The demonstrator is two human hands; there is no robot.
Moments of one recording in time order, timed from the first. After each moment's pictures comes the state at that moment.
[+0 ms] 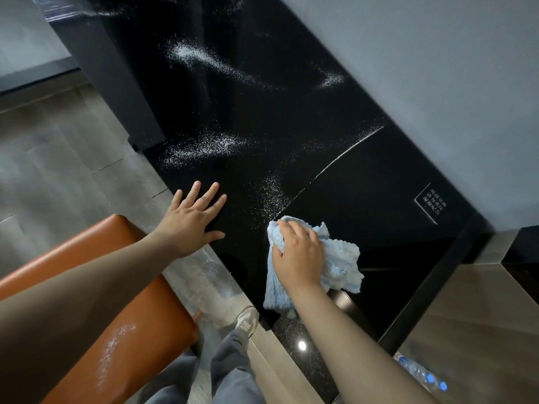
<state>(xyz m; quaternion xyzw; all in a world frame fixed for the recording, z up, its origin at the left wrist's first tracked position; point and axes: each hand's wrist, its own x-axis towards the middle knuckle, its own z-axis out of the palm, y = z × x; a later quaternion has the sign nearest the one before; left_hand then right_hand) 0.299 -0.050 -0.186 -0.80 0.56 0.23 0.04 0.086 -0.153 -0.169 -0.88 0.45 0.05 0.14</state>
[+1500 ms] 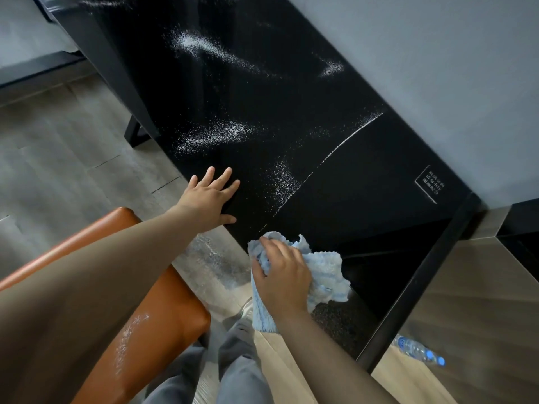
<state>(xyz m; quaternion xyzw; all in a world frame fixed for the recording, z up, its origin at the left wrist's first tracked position) 0.307 -0.055 -0.171 -0.78 0.57 0.26 0.07 0.081 -0.053 -0.178 -0.88 0.46 -0.06 0.14</state>
